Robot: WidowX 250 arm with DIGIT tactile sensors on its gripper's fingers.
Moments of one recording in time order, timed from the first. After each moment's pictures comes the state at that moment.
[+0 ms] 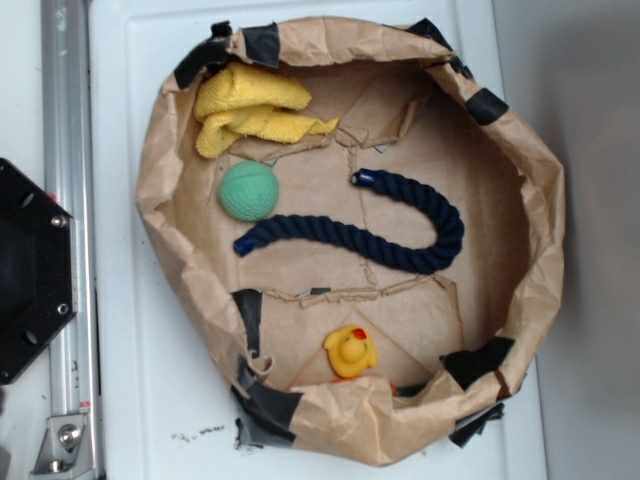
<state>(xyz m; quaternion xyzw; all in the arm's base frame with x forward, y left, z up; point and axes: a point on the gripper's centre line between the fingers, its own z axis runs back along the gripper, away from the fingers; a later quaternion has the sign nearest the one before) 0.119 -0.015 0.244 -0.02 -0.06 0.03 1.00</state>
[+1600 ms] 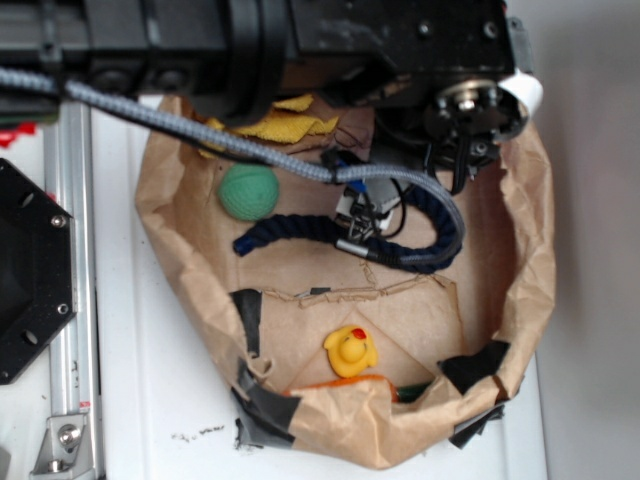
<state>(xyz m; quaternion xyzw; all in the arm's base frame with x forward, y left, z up) 0.297 0.033 0.090 0.03 -0.02 -0.23 0.97</state>
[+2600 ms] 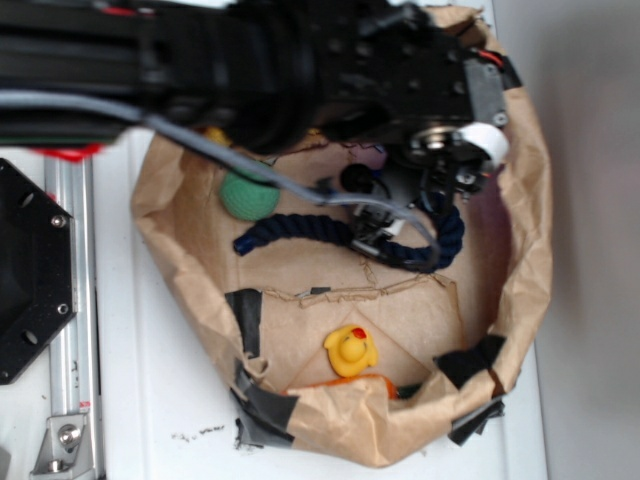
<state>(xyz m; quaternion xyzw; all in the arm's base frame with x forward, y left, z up) 0.324 0.031 0.040 0.05 -0.08 -0.30 0.95</state>
